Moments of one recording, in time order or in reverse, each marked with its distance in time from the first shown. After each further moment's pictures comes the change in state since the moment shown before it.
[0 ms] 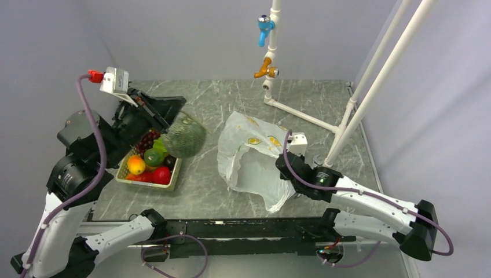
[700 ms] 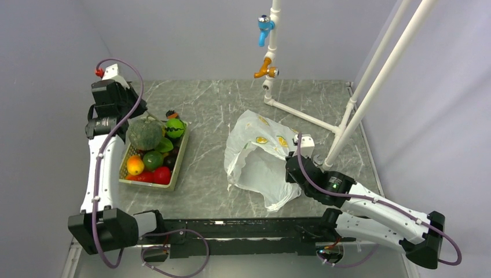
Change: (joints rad) left arm 0.875 0.290 -0.312 0.024 0.150 0.176; right arm -0.002 -0.166 -0.018 -0.061 -0.049 -0.036
